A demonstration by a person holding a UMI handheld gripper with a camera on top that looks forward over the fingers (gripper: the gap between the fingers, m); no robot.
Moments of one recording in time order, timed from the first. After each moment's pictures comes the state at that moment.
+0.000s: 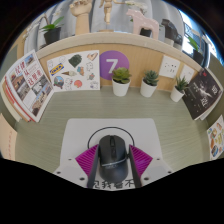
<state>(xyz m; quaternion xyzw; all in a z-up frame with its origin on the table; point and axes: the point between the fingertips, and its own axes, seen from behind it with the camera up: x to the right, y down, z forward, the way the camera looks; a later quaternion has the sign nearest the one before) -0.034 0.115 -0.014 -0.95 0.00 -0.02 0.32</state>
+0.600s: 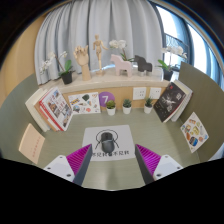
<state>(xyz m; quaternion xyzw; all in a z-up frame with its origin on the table) -0.008 -0.034 0.185 -0.91 0.04 0.01 0.42</state>
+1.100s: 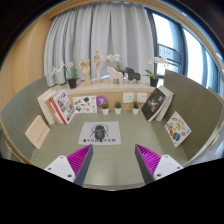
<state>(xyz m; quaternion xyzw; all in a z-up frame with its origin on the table) 0.043 -0.173 0.230 -0.88 0.02 0.00 0.47</state>
